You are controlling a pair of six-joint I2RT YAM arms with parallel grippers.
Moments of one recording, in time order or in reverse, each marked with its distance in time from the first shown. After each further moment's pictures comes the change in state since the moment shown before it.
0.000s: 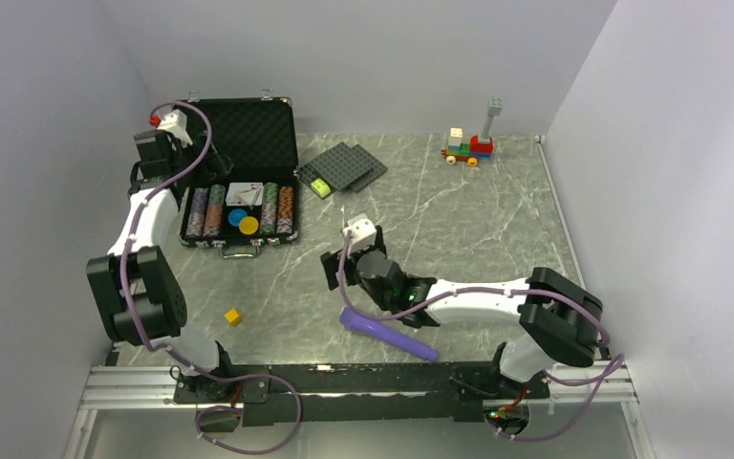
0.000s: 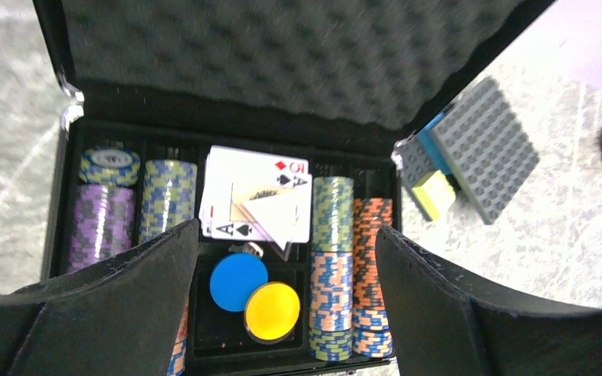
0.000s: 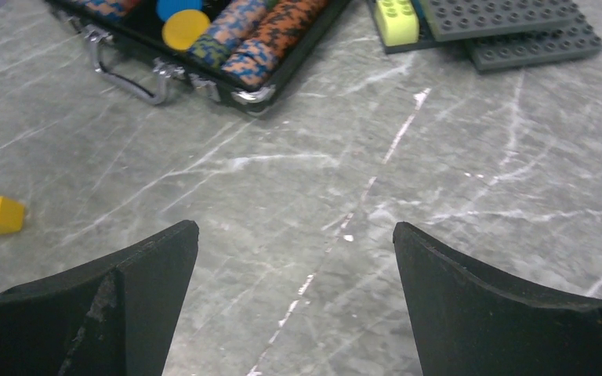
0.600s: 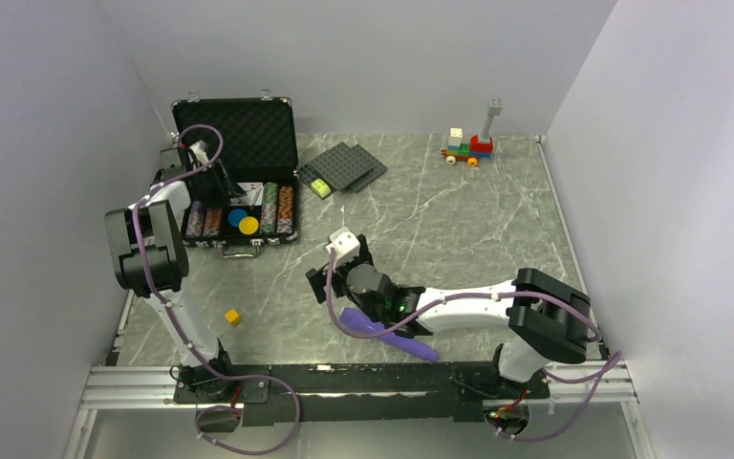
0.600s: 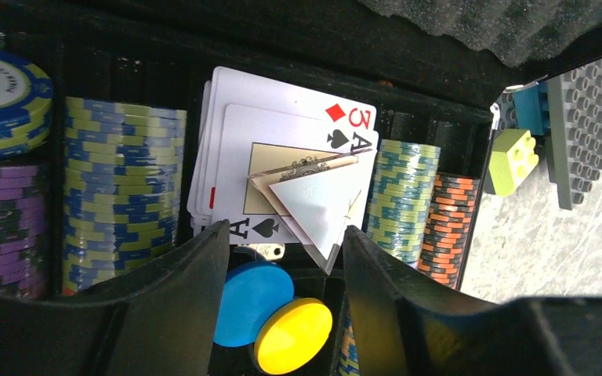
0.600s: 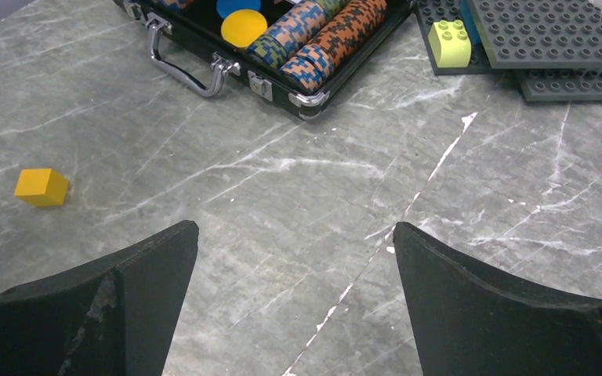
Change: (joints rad) left arm 0.001 0.319 0.074 -0.043 0.106 -0.050; right arm 0.066 0.037 0.006 0.075 -0.002 -0.063
